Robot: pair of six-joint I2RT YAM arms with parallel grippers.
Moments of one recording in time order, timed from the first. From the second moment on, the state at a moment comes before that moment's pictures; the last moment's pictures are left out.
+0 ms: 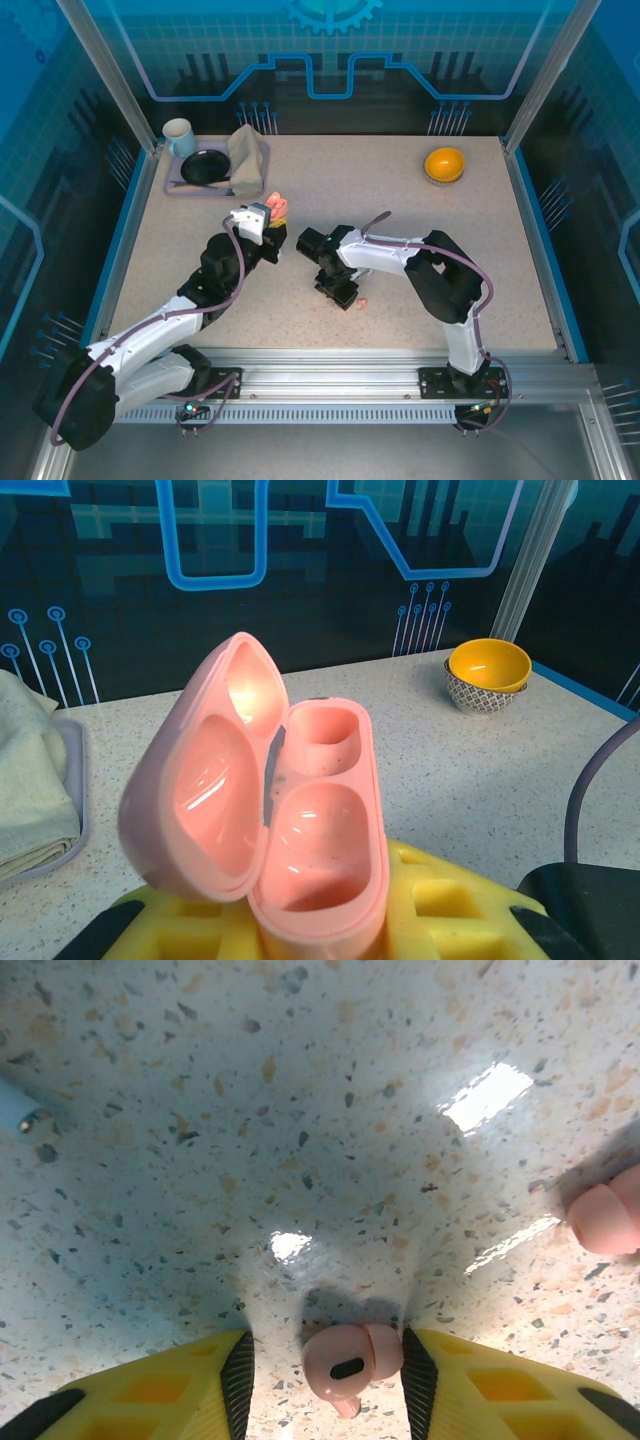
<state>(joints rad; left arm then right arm) -0.52 1.00 0.47 0.42 -0.08 -0.11 0.88 2.00 1.37 -0.96 -0.08 1.63</state>
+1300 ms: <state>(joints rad) -0.52 1.01 0.47 0.40 -0.07 -0.12 0.89 1.90 1.32 -0.95 0.05 1.44</state>
